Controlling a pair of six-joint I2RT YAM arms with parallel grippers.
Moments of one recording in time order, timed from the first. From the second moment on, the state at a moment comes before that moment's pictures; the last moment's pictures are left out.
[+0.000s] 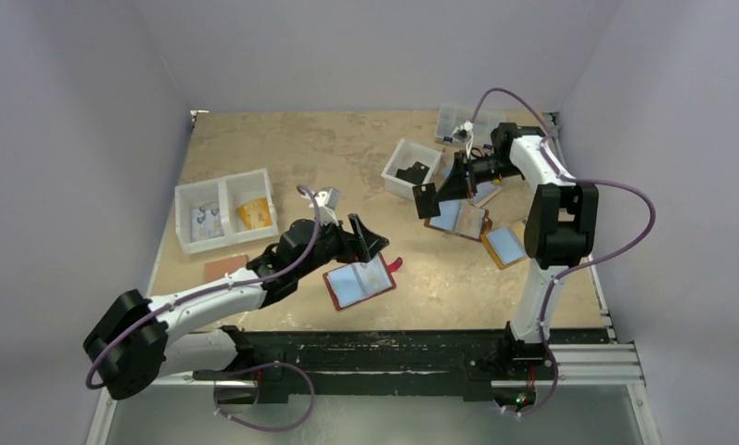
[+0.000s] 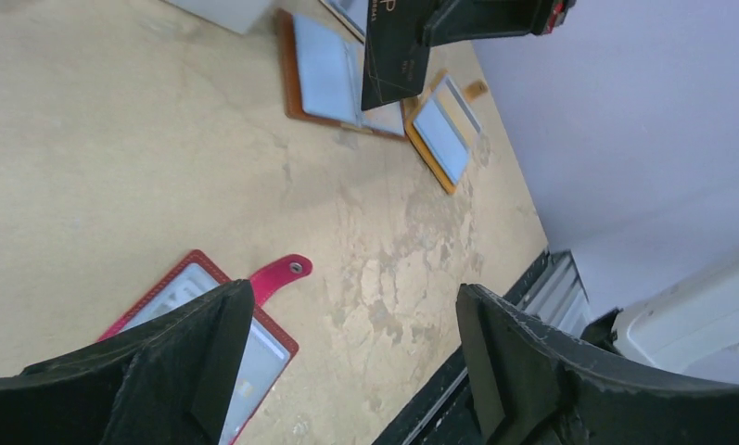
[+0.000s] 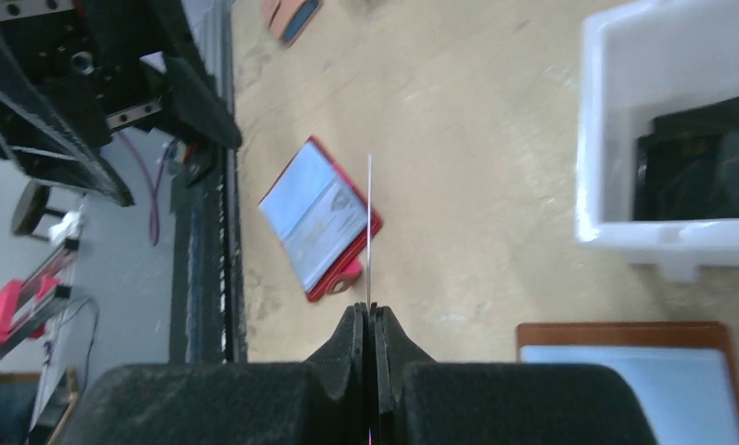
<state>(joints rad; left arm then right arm) -0.83 1.20 0.55 0.37 0.02 -0.78 0.01 2.03 1.64 -1.28 -1.23 -0.97</state>
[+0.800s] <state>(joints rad) -0.79 0.77 0.59 -0.25 -0.31 -0.78 0.08 2.02 1.76 -0.42 -0.71 0.23</state>
